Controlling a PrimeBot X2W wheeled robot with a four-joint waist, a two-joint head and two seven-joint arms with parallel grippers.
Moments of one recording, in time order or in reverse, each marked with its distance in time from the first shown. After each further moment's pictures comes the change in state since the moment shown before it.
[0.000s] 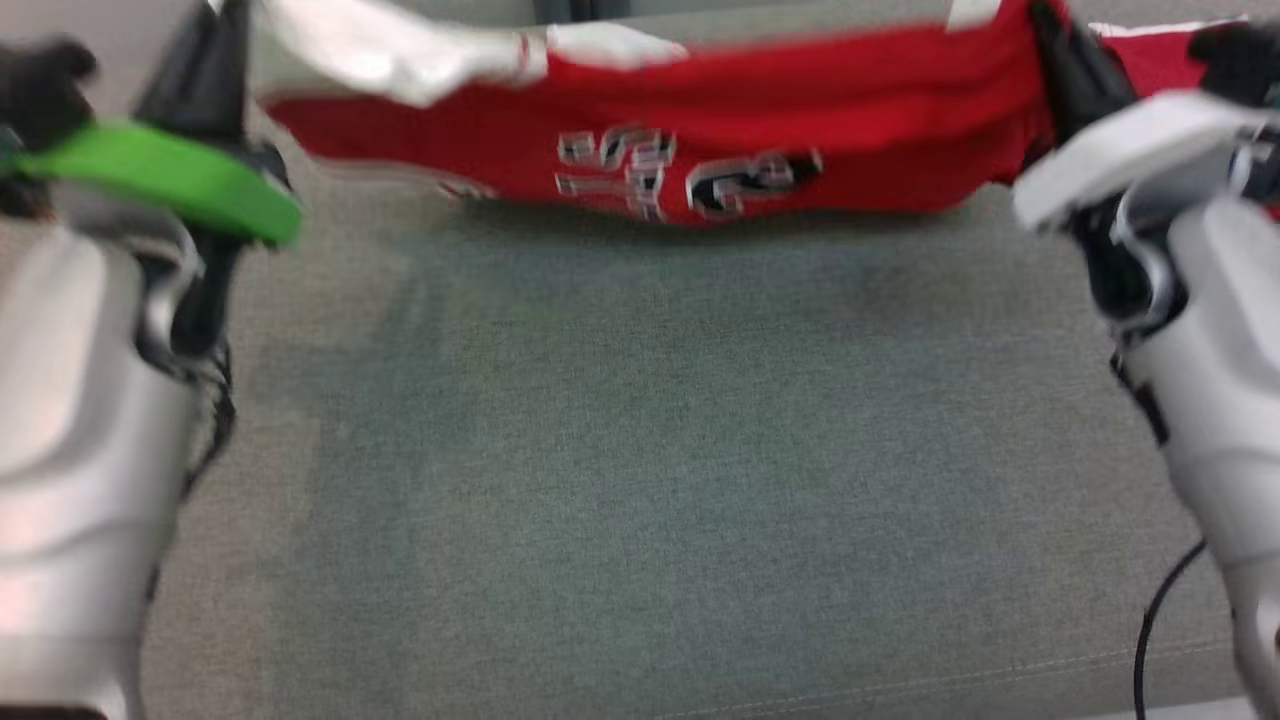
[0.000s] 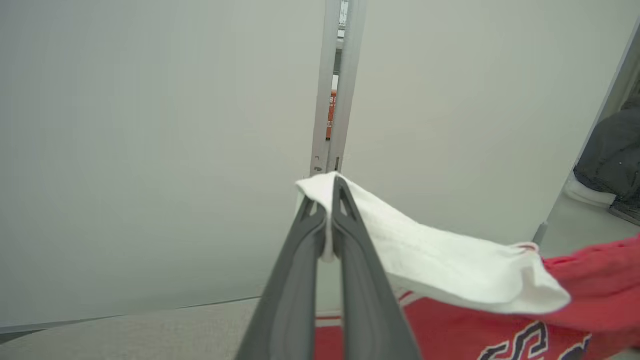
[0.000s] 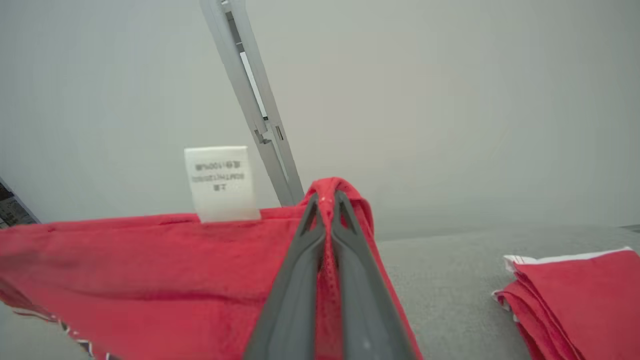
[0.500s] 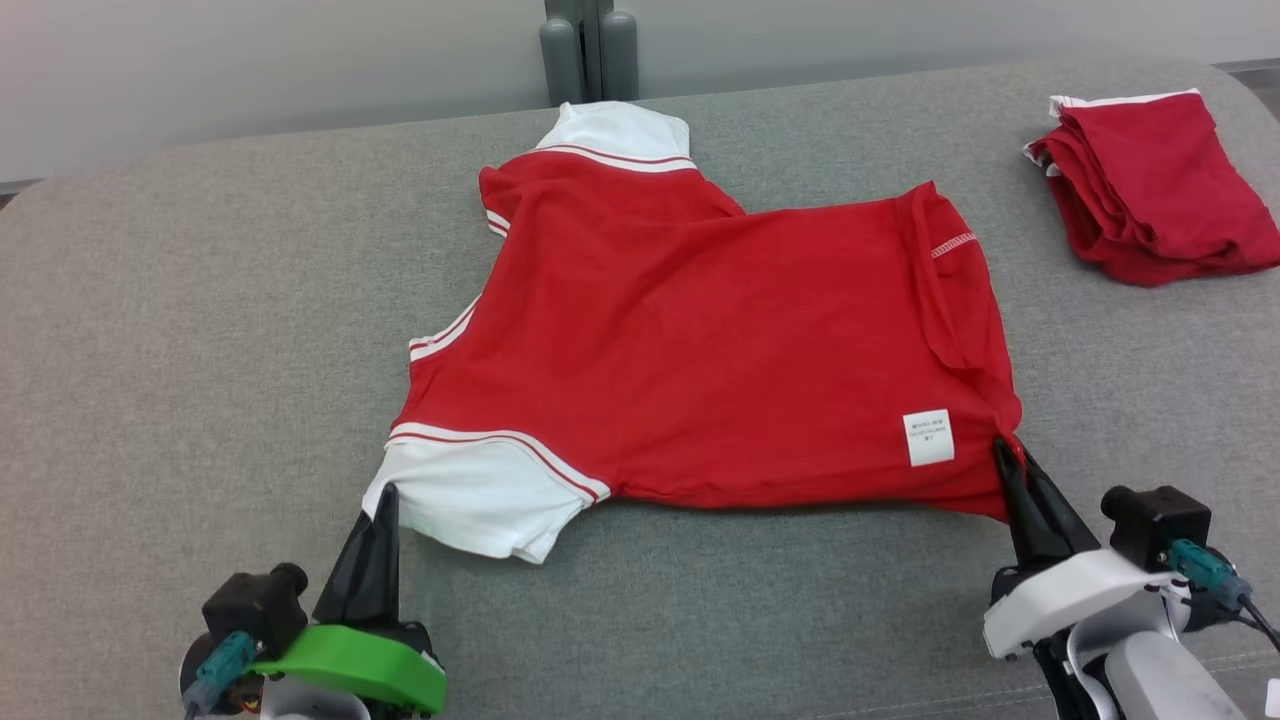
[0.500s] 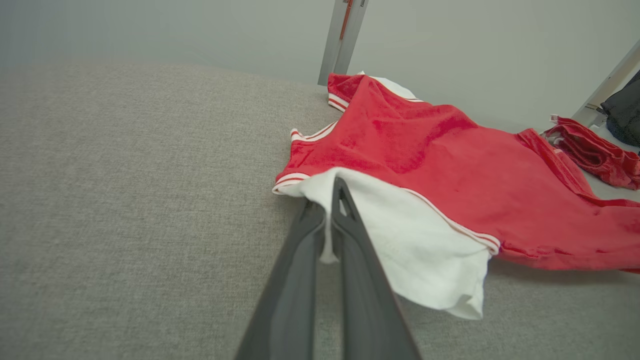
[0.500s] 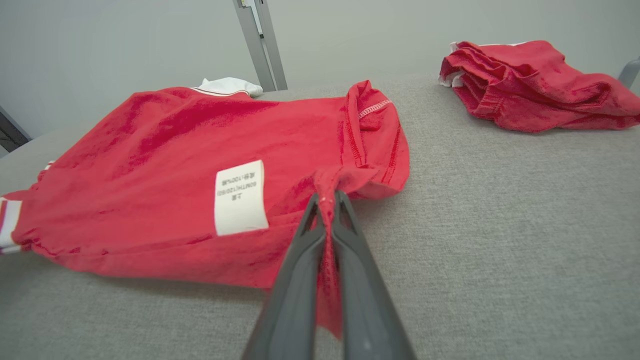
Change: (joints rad) left arm 0.759 -0.212 0.152 -0.130 0.231 0.000 -0.128; right arm 0.709 0.076 -0.098 -0.202 -0.244 0.000 -0.155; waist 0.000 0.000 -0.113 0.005
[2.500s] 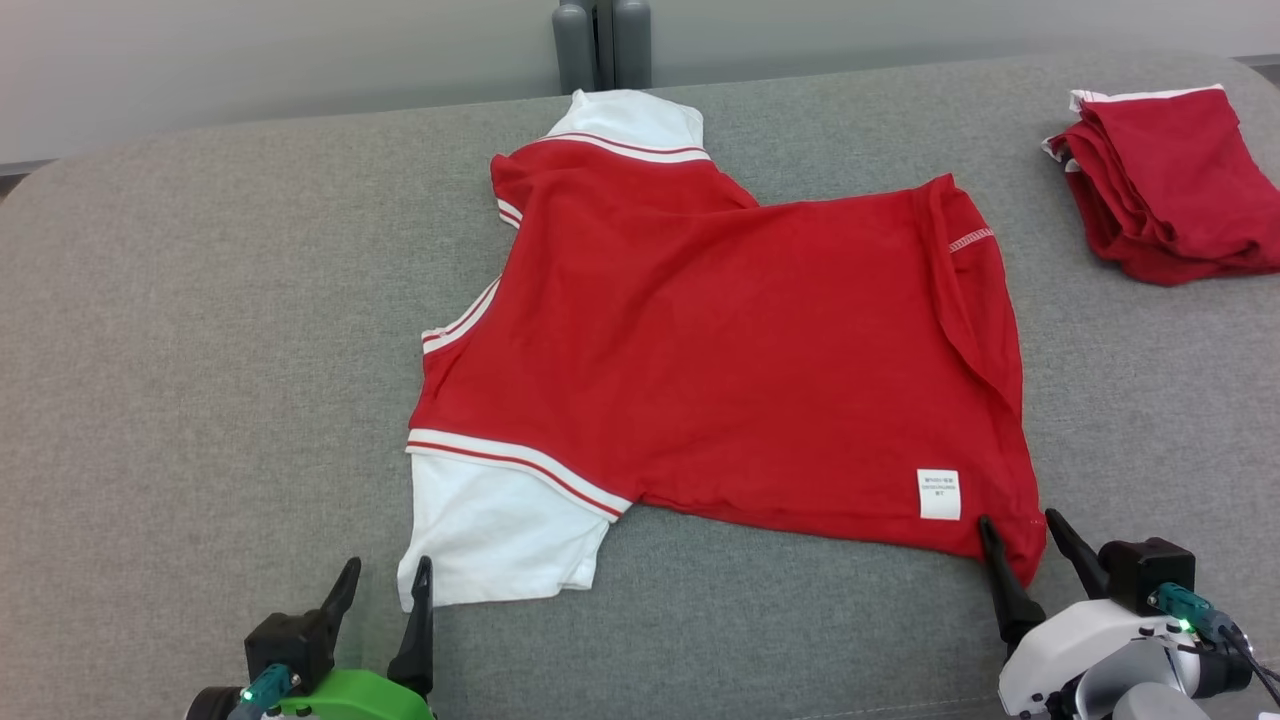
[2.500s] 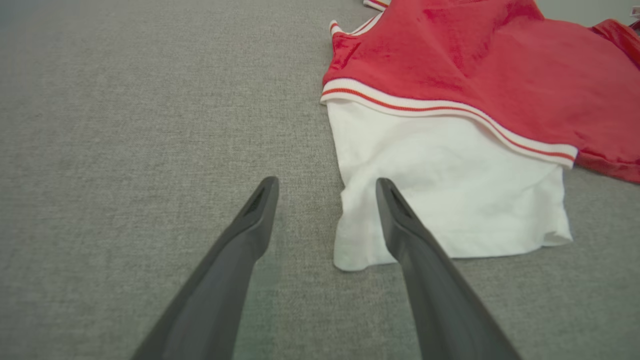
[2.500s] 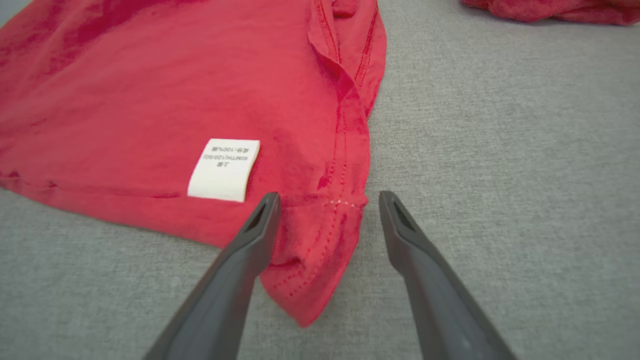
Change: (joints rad) left arm 0.005 -0.014 0.040 0.176 0.157 0.000 0.000; right arm 0.012 -0.009 -0.003 0.178 -0.022 0.000 0.003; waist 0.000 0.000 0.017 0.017
